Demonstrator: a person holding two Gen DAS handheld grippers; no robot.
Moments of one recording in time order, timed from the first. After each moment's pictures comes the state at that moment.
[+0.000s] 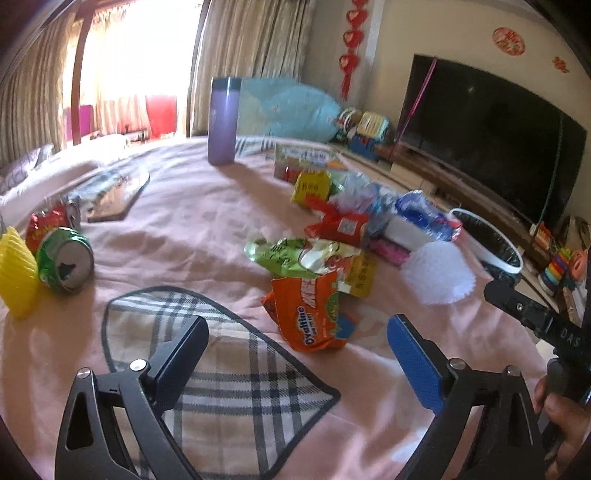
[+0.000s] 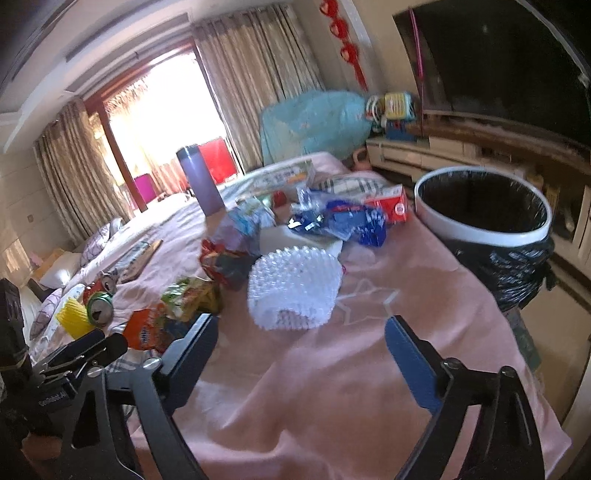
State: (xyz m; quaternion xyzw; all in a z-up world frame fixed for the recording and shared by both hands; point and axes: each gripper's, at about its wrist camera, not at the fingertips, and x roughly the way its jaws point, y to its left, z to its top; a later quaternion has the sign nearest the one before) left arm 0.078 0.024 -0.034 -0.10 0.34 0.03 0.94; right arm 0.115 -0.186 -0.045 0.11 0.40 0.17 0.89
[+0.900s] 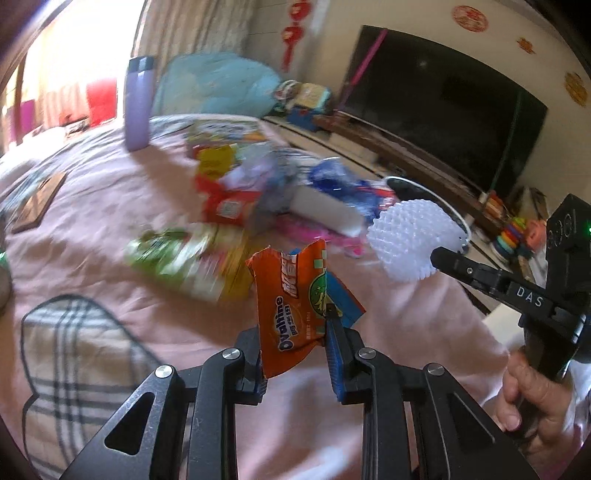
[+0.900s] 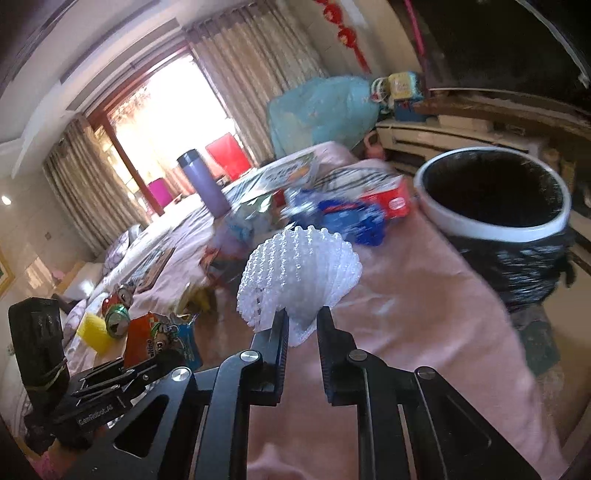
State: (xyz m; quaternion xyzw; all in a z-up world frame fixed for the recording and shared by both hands) left arm 0.117 -0.021 -0.031 -0.09 0.37 -0.10 0.92; right arm 0.132 -0.228 -0.043 0.16 0.42 0.20 0.87
